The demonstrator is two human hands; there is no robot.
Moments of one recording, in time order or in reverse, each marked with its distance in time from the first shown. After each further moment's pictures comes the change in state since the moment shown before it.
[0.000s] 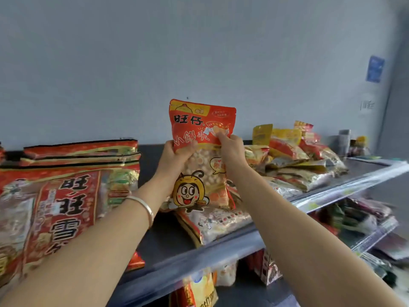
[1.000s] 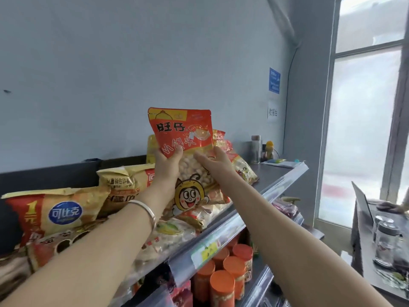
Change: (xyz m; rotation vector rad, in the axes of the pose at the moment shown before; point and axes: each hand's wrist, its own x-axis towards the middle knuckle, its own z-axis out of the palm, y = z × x) left_hand 0.158 -0.070 0.348 -0.251 -0.052 -0.009; right_hand 0.189 0.085 -0.274 -0.194 0.065 -0.073
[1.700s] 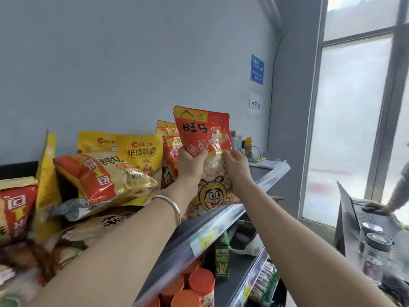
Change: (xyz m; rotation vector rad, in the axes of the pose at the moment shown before) left_hand 0.070 -0.105 0.238 0.032 -0.133 -0.091; right_hand 0.156 0.134 -0.179 0.049 0.306 0.062
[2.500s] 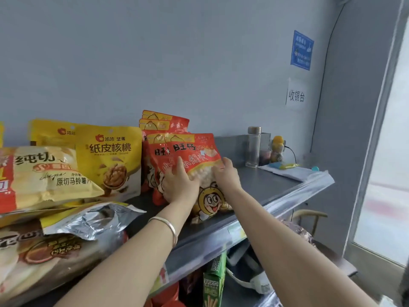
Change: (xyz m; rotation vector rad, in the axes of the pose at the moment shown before) left_hand 0.089 -0.108 0.081 0.818 0.376 -0.092; right_hand 0.147 0.095 -0.005 -0.307 -0.332 0.093
